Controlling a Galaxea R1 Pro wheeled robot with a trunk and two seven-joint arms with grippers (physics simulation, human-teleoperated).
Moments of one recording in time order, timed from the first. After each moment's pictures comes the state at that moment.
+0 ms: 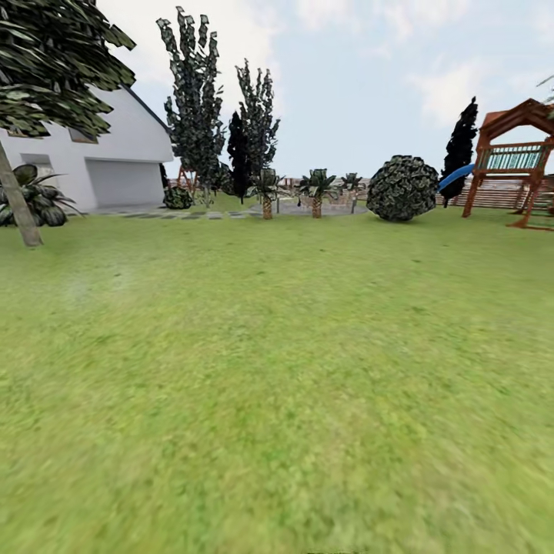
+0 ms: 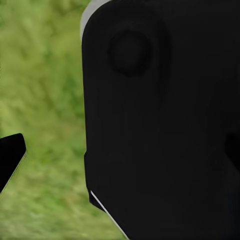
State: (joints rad) left arm -0.01 0.02 0.01 -0.01 0.00 -0.01 0.00; right arm 0.00 0.01 -0.12 -0.01 -0.01 0.00 0.01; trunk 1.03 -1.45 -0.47
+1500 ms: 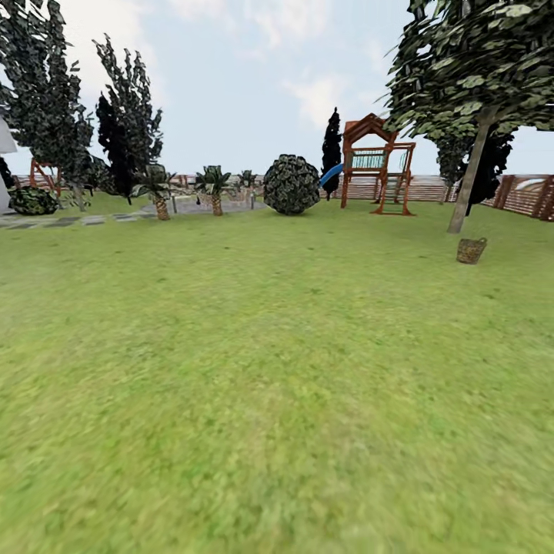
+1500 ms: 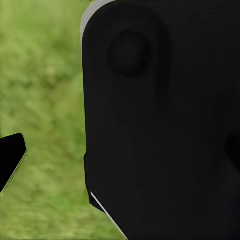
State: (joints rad) left arm -0.01 0.02 0.01 -0.01 0.00 -0.03 0.00; right arm 0.00 0.01 -0.12 -0.01 -0.01 0.00 0.04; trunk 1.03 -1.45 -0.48
